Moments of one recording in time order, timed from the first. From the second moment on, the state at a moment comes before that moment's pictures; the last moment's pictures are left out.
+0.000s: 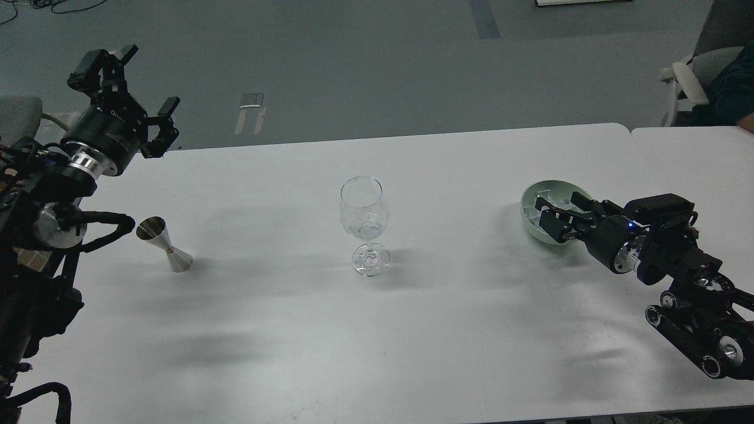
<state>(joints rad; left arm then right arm) -0.54 0.41 -1.42 -0.97 0.63 -0.36 0.00 0.39 -0.44 0.83 0.97 -2.04 -0.13 0.19</state>
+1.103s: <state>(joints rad) -0.54 0.41 -1.42 -0.97 0.63 -0.36 0.00 0.43 -0.42 0.82 0.92 -2.04 -0.09 0.18</state>
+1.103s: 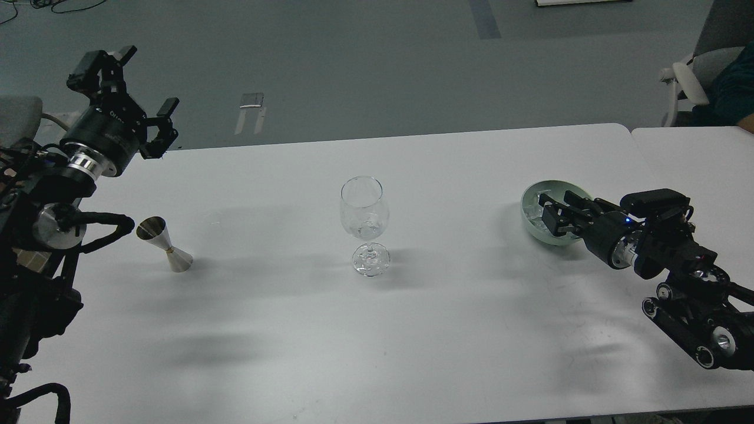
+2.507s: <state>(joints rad) -0.54 0.41 -1.42 -0.97 0.63 -0.36 0.00 0.43 -0.43 0.82 0.94 -2.04 -0.03 0.18</state>
